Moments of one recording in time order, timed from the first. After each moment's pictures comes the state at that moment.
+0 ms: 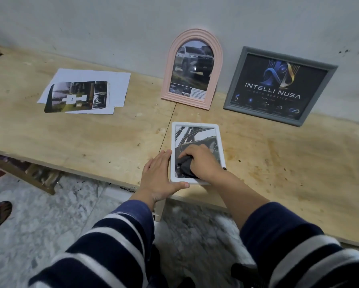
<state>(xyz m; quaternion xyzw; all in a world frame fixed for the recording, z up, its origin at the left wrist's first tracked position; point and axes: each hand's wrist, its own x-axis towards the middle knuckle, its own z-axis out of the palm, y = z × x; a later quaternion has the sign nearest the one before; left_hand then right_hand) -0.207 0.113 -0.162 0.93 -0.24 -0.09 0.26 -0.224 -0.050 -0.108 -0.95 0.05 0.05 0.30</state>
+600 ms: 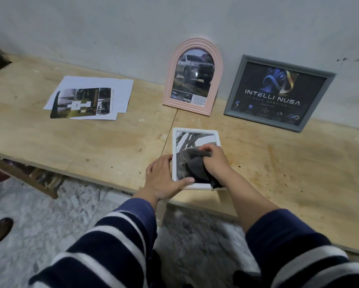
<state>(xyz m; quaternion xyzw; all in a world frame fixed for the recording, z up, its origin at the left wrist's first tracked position) -0.205 0.101 -0.141 0.93 -0.19 -0.13 0.30 -0.225 -0.071 -0.100 -0.84 0.26 -0.01 0.47</state>
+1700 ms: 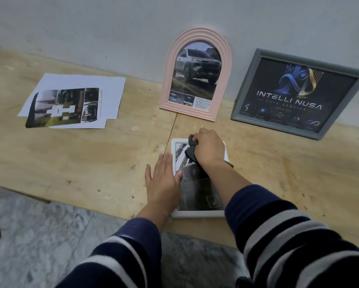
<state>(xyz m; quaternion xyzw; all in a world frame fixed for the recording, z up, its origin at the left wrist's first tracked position) -0.164 0.065 -0.162 0.96 -0.13 -0.06 0.25 -0.117 -0.086 -0.118 -0.98 0.16 -0.02 0.14</state>
